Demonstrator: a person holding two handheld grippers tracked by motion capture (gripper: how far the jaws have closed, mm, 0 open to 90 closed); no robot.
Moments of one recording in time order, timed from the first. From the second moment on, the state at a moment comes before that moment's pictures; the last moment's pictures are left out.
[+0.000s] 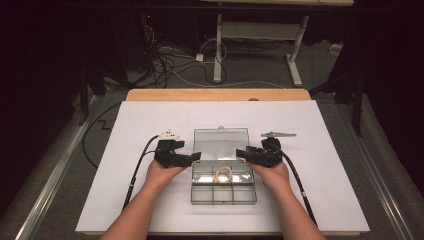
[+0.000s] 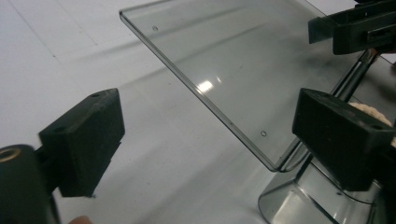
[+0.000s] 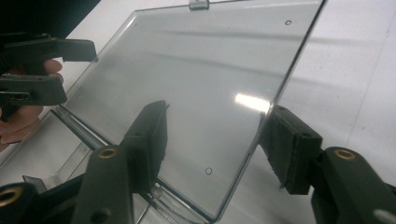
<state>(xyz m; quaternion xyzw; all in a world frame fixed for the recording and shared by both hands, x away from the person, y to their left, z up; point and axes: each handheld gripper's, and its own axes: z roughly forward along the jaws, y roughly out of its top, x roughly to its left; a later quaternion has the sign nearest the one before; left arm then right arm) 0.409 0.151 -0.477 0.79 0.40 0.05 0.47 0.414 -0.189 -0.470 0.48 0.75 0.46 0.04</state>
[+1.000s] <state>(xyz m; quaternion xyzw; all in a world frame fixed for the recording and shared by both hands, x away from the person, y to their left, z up) 0.401 0.149 -0.469 0.79 0.36 0.05 0.50 0.392 -0.203 -0.455 0.43 0.76 0.47 0.12</state>
